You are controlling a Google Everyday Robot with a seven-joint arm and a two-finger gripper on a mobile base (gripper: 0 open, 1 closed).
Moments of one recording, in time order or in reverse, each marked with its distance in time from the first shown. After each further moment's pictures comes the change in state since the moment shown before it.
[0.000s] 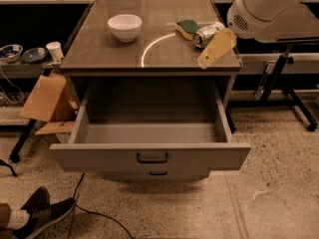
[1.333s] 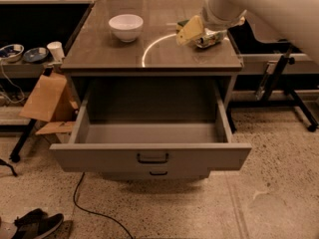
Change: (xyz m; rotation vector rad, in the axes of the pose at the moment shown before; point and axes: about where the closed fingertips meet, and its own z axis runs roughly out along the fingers) arm -0.061 -0.039 0.067 0.187 -0.061 0.392
